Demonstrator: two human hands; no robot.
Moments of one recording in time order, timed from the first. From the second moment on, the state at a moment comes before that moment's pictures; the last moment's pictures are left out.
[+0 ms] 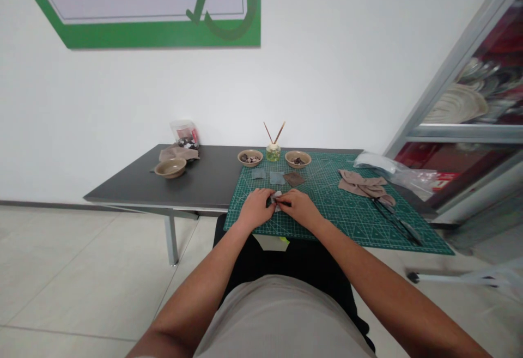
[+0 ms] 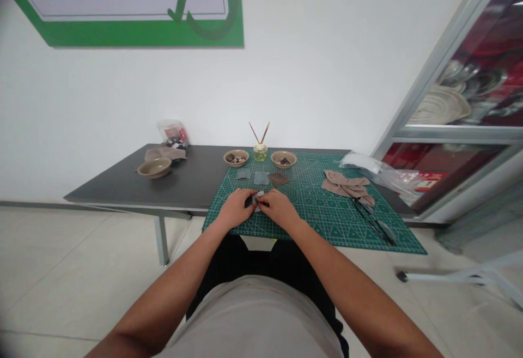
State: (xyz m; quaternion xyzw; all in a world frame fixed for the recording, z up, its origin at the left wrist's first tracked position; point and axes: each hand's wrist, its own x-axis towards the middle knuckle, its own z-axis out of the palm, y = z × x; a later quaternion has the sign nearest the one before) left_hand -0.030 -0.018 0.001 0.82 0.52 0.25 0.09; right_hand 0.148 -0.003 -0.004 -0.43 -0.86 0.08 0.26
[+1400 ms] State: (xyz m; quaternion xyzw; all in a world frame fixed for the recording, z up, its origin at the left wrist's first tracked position) left_hand -0.032 -0.019 0.002 0.81 0.52 0.25 0.08; right_hand 0.136 -0.003 -0.008 -0.45 -0.84 0.13 0.28
